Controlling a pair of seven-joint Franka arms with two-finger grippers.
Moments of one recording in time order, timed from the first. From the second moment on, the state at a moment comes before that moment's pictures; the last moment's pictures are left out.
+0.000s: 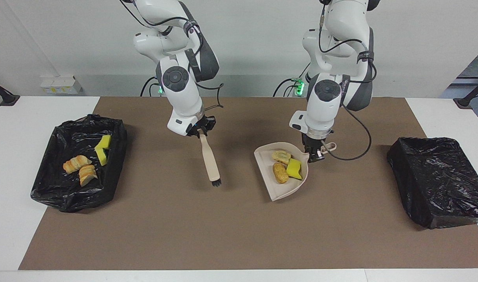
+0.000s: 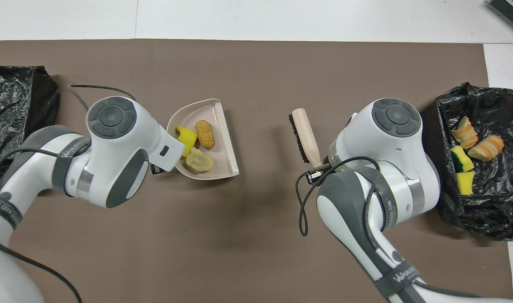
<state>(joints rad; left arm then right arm) -0.35 0.16 0.00 -1.94 0.11 2.08 0.97 0.30 0.12 0.07 -1.92 0.13 1.88 0.07</state>
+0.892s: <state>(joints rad) 0.11 0.01 0.01 -1.94 -0.03 2.01 1.54 0.63 -0.06 0.08 -2.12 0.18 1.88 0.57</state>
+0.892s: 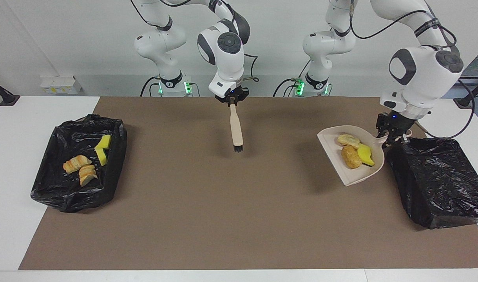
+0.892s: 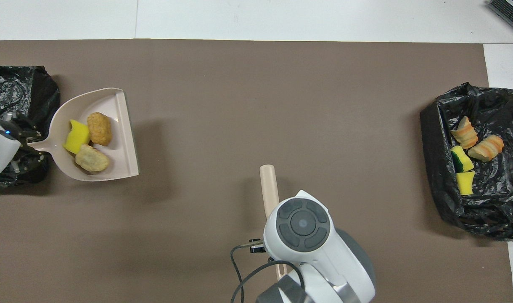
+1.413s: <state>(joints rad) 0.37 0.00 0.02 -1.88 -0.03 2.01 1.73 0.82 -0.05 0.09 -2.23 0.18 2.05 0.76</state>
